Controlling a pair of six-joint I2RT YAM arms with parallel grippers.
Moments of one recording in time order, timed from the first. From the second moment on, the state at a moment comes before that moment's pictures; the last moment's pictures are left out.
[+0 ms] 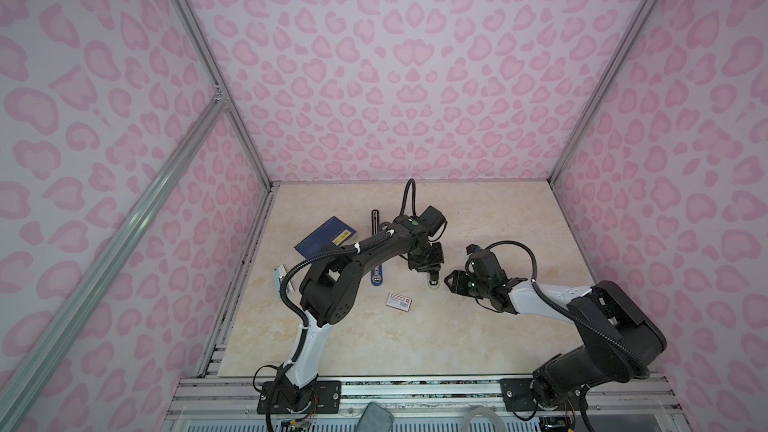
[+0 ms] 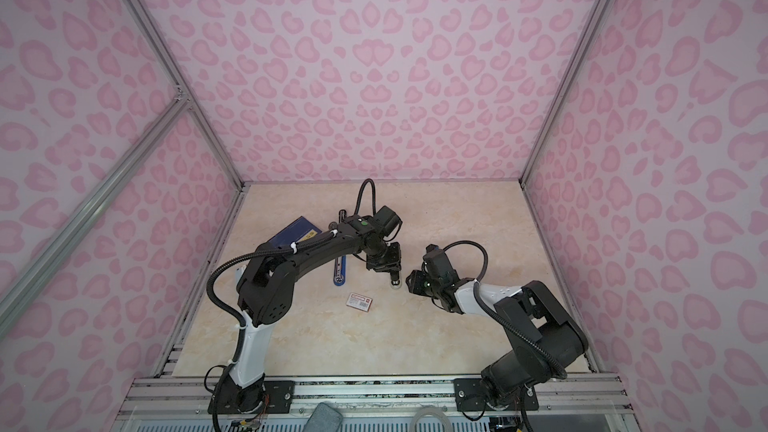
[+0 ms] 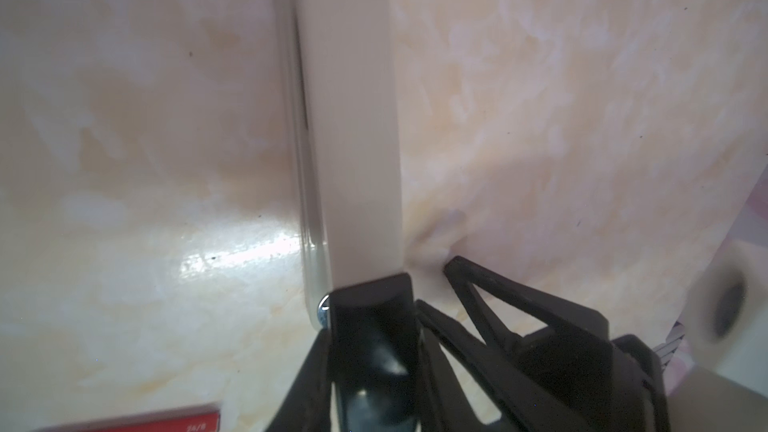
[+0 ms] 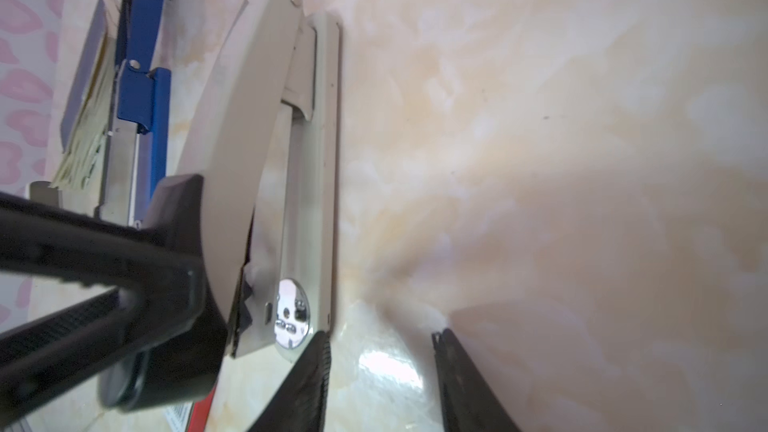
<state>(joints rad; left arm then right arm) -0.77 2.12 1.73 -0.86 0.24 -0.82 0.50 1.54 0.52 0.20 -0.19 0.68</state>
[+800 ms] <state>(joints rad) -0.74 2.05 1.68 -0.87 0.29 -0.84 0.48 1.83 0.33 1.03 -0.44 0.97</state>
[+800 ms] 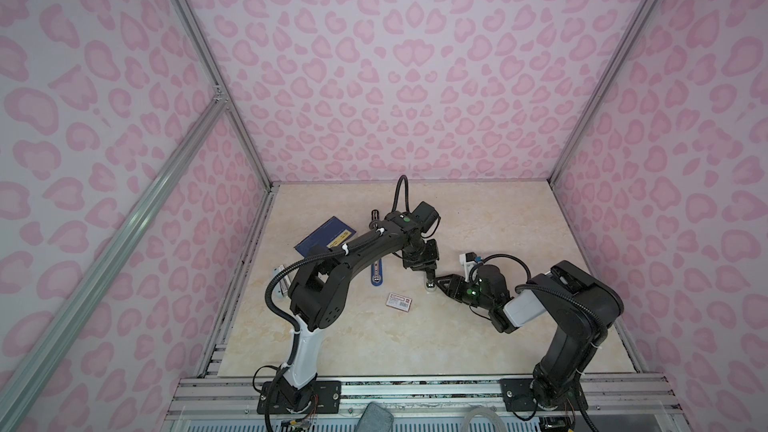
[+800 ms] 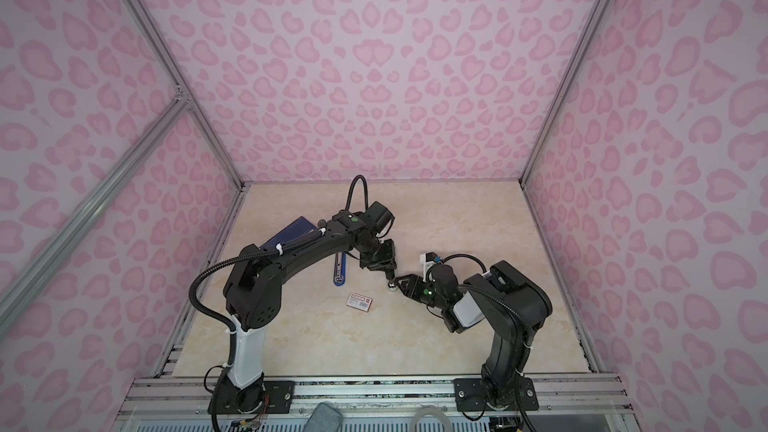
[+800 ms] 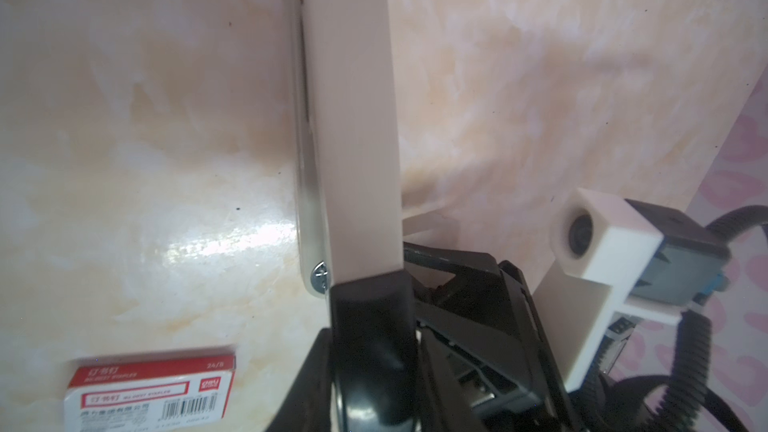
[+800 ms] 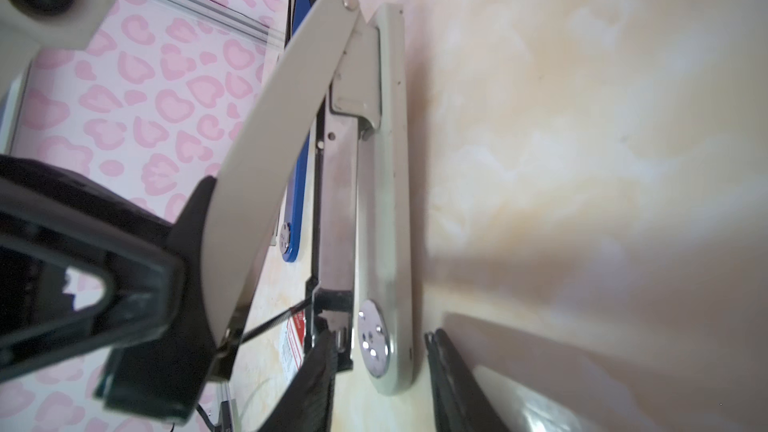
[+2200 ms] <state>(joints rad) -0.62 1.97 1.70 -0.85 0.48 -0.83 0.46 1.98 0.28 1.38 -0.50 1.06</state>
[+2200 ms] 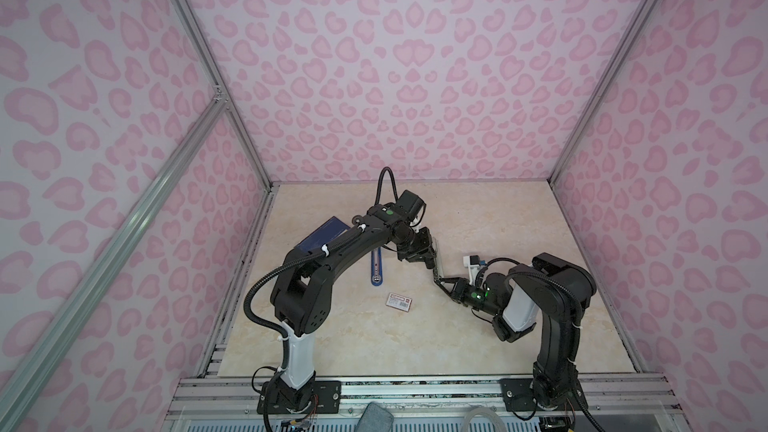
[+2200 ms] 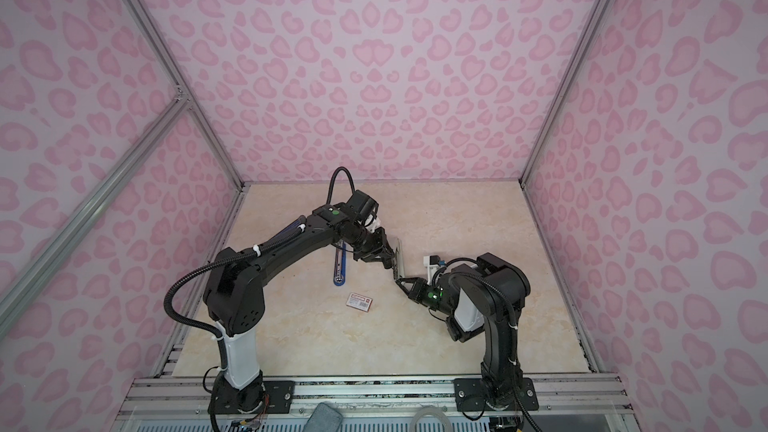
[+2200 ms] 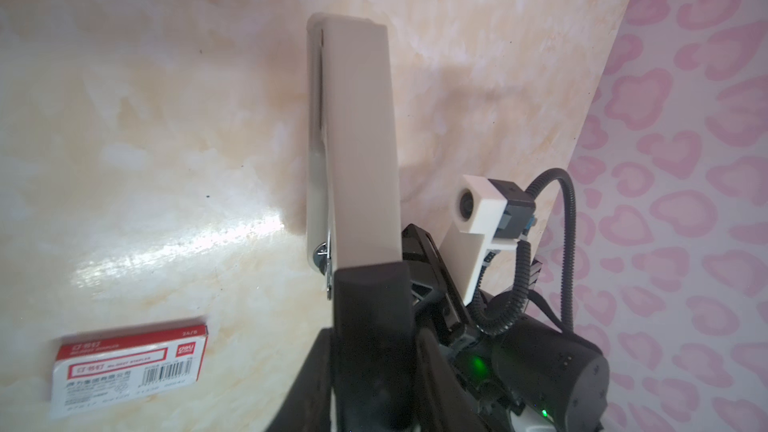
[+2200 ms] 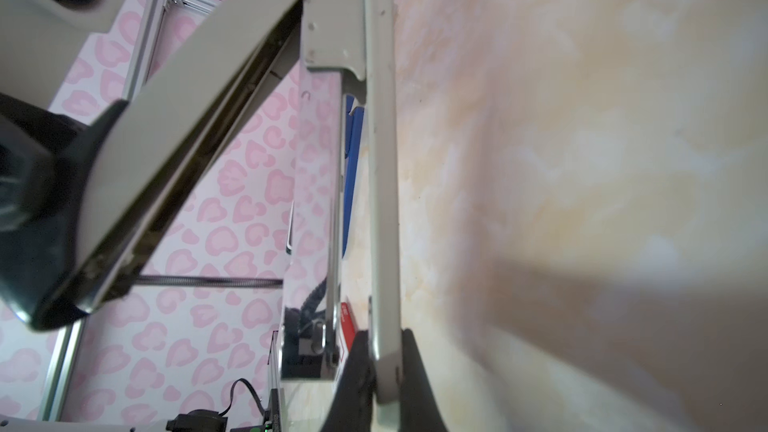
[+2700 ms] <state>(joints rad) -0.47 2.11 1.95 -0.99 0.56 -0.77 0.50 1.98 0.30 1.32 -0.52 1.01</state>
